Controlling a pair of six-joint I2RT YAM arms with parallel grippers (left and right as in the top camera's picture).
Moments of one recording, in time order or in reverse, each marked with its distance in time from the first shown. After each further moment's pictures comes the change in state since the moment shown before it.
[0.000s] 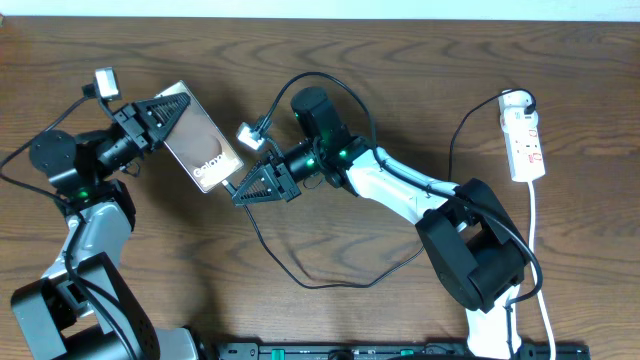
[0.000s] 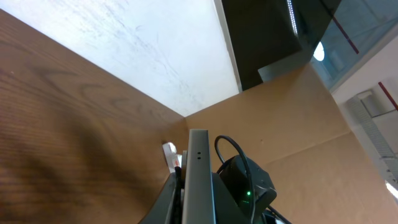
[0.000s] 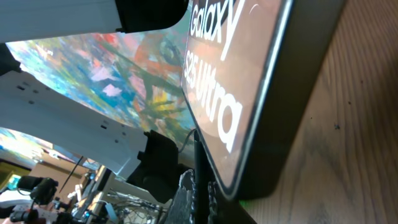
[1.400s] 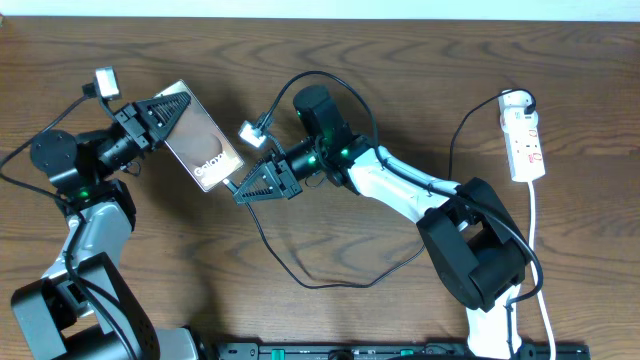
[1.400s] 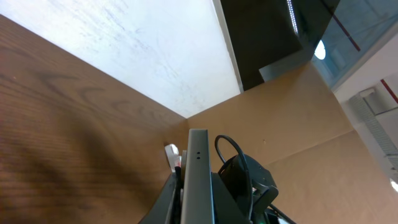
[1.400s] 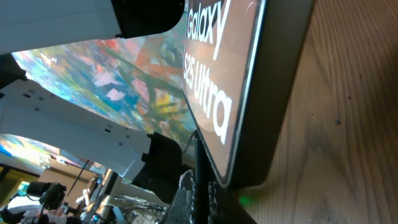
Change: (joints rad) left arm -0.001 0.000 0.000 0.000 -0.004 0.024; right arm -0.011 0.000 0.000 0.007 -0.005 0.049
